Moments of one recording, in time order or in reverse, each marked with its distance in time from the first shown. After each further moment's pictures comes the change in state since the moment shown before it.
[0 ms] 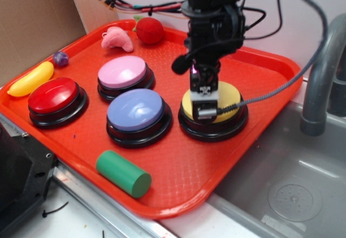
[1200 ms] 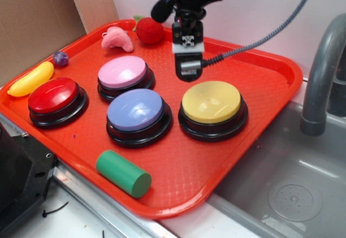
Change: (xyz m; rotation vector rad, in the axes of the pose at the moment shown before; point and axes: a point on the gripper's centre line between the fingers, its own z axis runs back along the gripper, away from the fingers) arm -0.017 0.002 0.053 0.030 -0.019 0.008
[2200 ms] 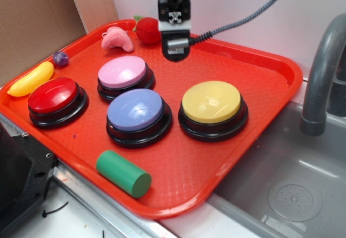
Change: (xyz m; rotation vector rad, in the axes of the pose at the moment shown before) arm -0.012 0.002 0.025 0.044 0.030 0.046
